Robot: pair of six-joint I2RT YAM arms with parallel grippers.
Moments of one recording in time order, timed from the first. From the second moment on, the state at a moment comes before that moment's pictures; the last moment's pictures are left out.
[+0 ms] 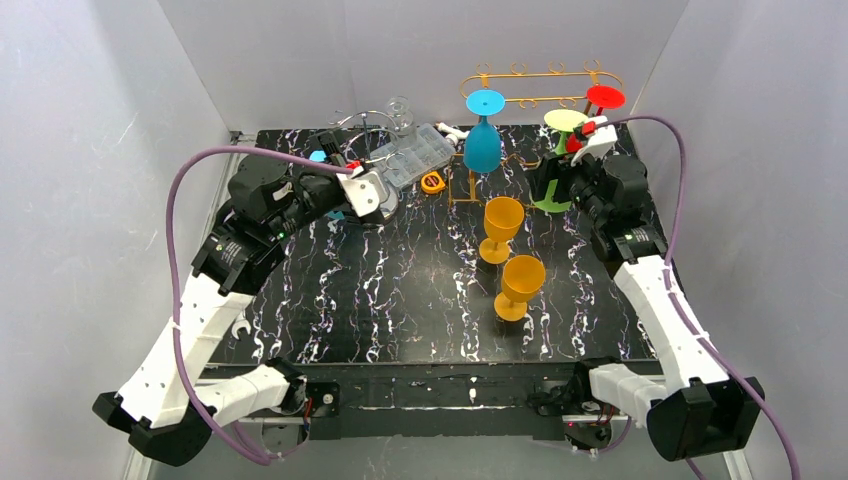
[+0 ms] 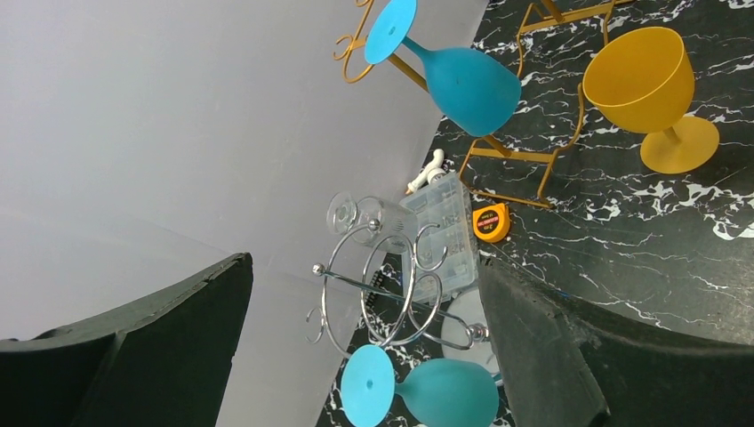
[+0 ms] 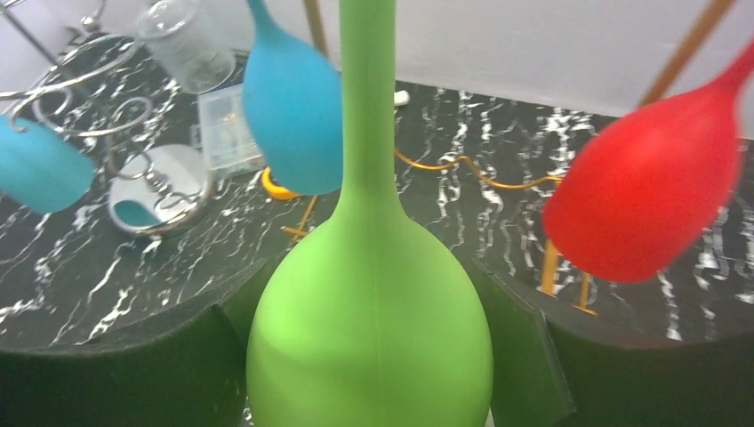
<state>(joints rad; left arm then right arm) -0.56 1.04 1.41 -0.48 0.27 0.87 0.21 1.06 1.02 -0.12 -0.13 0.05</state>
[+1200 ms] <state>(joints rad) -0.56 1.03 1.35 -0.46 0.28 0.88 0.17 1.44 1.14 0.13 -0.34 0.07</state>
